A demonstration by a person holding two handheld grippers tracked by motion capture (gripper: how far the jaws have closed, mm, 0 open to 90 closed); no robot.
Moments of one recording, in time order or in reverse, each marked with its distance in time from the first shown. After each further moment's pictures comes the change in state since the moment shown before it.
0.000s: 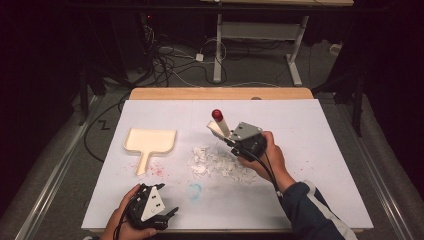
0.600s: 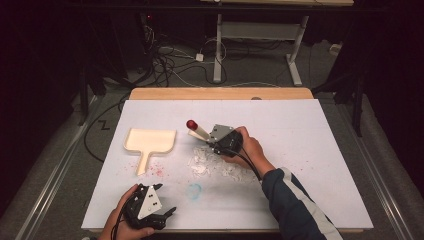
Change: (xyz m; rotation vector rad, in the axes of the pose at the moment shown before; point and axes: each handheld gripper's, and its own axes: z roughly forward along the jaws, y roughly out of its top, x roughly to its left) left arm 0.004 -0.006 -0.001 0.004 -0.006 -0.023; right arm 0.017 0.005 0.066 -0.018 0.160 -0.189
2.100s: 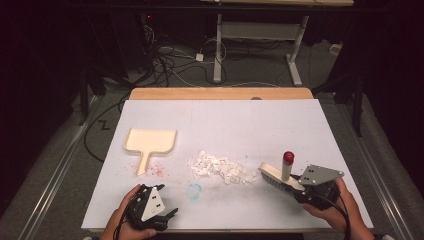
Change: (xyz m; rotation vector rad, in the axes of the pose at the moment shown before) left arm -0.006 0.006 0.002 0.014 0.000 0.037; right arm 0.041 -0.130 -0.203 0.112 -0.027 0.322
